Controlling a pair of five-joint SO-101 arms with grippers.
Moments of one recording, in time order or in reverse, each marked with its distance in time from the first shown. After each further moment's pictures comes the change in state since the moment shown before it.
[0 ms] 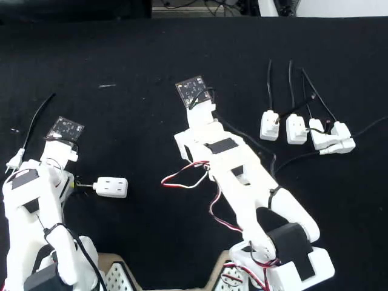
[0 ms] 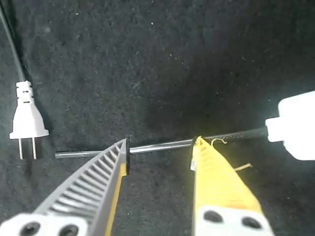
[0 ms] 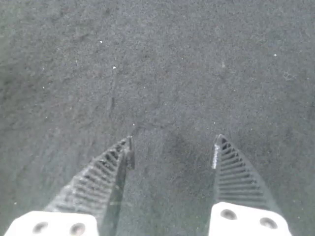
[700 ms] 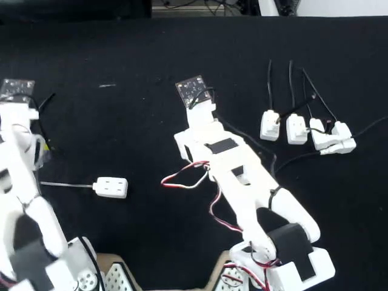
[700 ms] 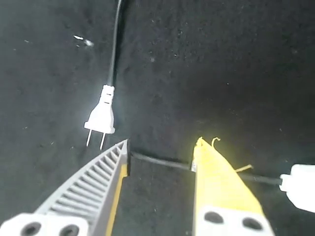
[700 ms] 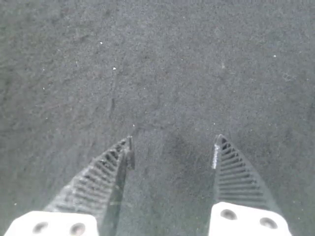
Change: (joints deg) left arm -3.8 16.9 -35.4 20.0 16.2; right arm 0.0 0.0 0.0 -0.2 0.0
